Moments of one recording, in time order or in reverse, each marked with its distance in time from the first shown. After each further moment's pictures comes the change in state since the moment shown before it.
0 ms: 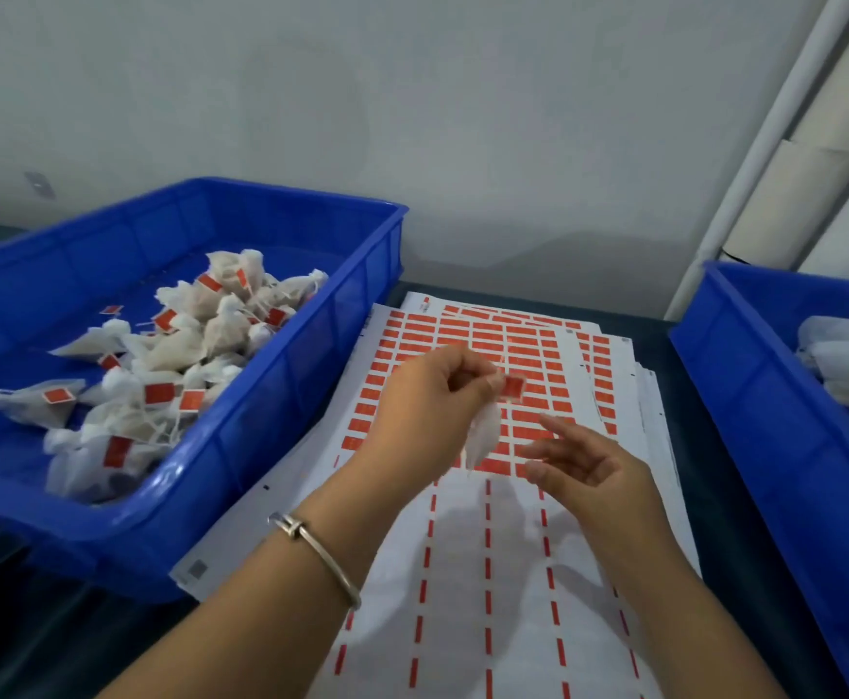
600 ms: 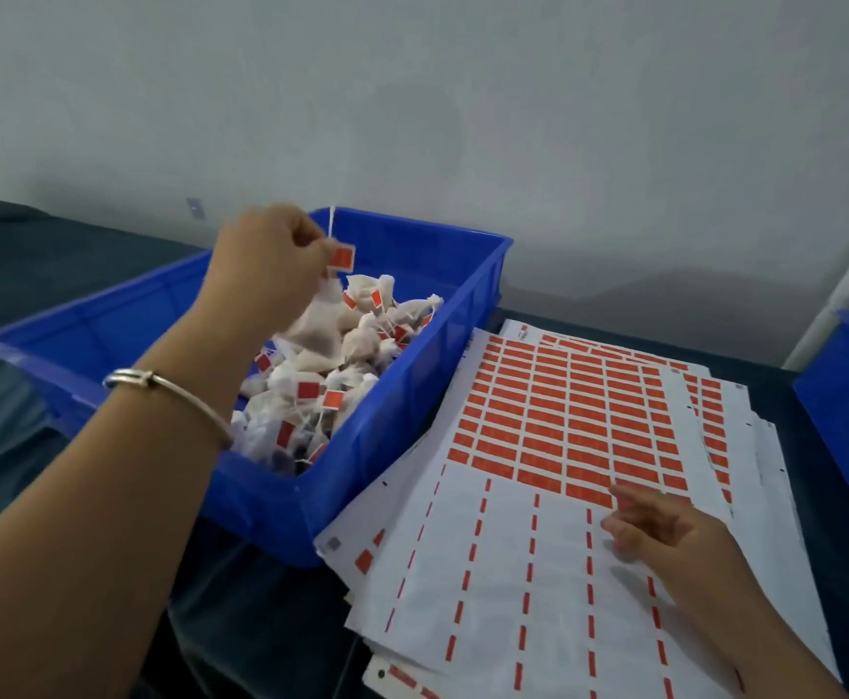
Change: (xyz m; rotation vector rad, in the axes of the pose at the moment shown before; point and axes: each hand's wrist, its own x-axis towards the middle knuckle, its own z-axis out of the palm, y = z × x) left_hand 0.014 0.014 -0.215 0.509 0.554 0.057; right_hand 0.000 0.014 0.012 -0.221 -0.132 0.114
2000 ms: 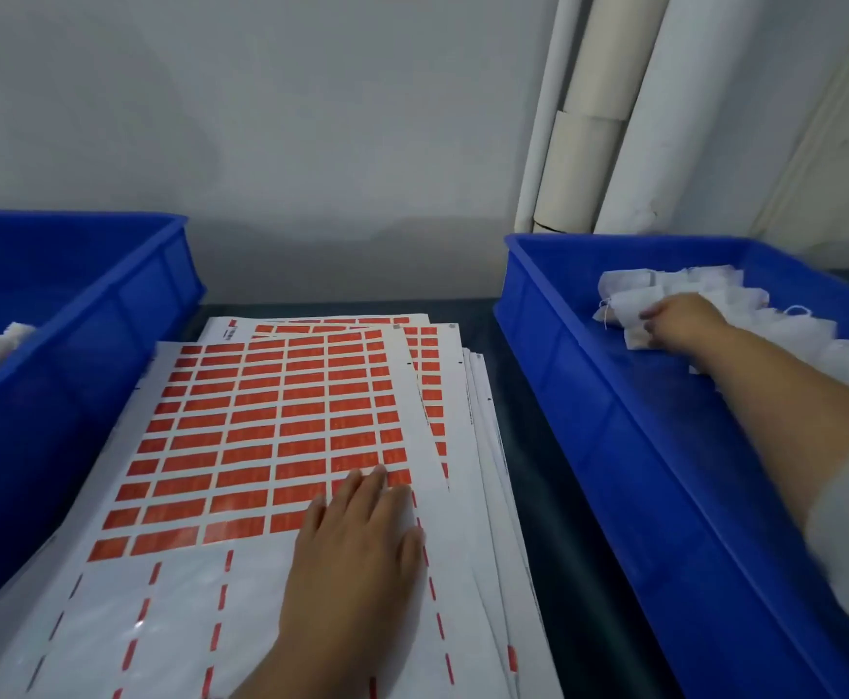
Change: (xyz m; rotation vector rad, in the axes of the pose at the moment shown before) left_hand -0.213 0.094 0.266 0.328 -0.671 0.464; right_hand 0.125 0.043 -0.312 -0.616 0.449 0.594
